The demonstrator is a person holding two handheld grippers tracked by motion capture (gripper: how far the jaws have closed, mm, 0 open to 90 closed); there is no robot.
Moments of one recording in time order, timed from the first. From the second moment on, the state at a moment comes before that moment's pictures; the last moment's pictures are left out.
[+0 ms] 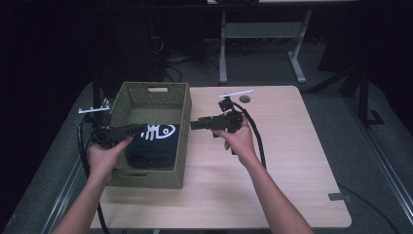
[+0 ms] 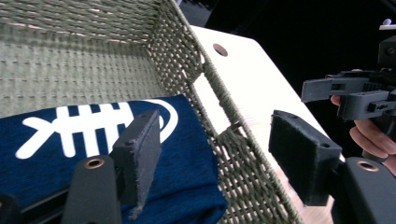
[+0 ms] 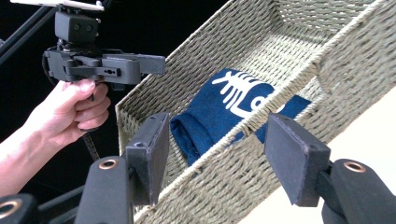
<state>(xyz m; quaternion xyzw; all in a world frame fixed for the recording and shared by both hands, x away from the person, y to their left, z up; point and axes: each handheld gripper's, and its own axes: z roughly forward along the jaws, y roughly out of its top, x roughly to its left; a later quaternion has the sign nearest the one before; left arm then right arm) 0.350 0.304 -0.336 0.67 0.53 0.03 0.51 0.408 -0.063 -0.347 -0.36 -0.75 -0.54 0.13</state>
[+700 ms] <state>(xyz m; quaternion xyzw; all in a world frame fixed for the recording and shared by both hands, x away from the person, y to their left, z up) 0.353 0.267 -0.329 0.69 0.51 0.03 0.51 0.400 -0.114 -0.348 -0.38 -0.74 -0.54 0.11</state>
